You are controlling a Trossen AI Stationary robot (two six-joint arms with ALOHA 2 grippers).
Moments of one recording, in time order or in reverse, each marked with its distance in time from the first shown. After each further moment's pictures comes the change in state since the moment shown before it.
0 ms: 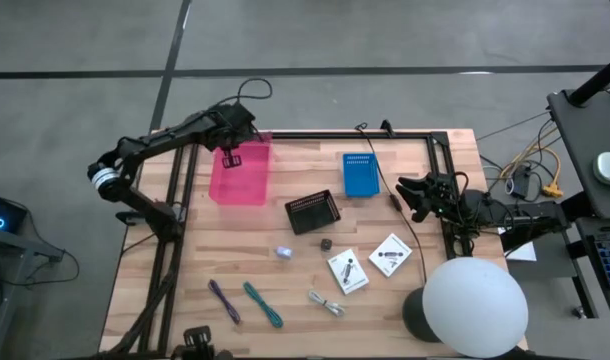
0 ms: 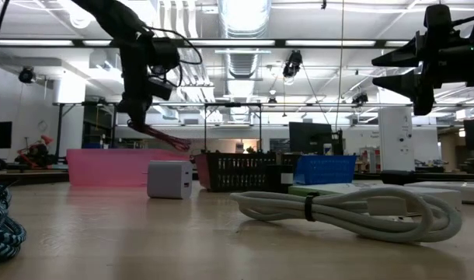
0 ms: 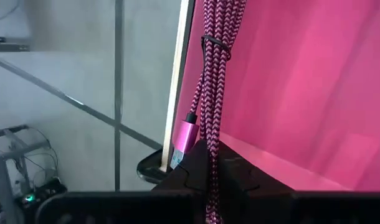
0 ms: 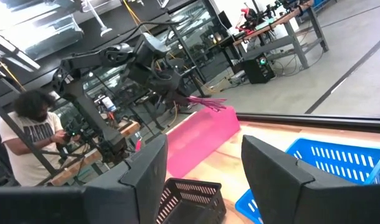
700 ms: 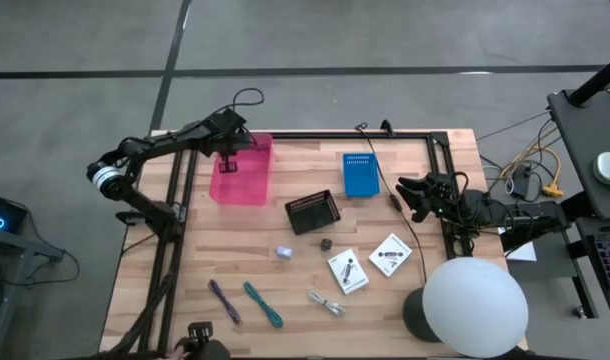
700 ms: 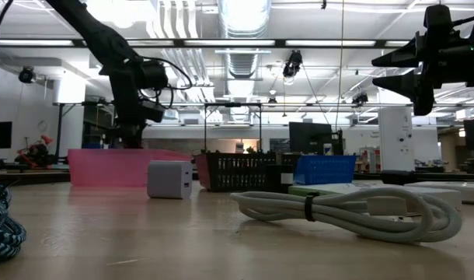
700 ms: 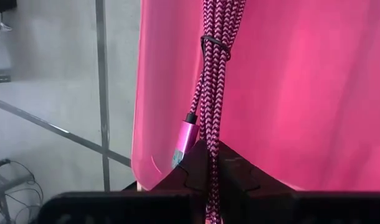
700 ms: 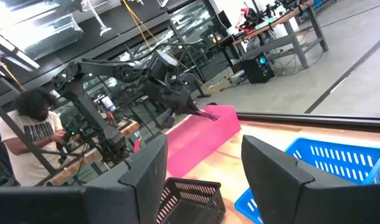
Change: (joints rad) left arm 0.094 0.007 -0.221 0.301 0.146 0.174; right arm 0.000 0.000 0.000 -0.003 0.000 0.000
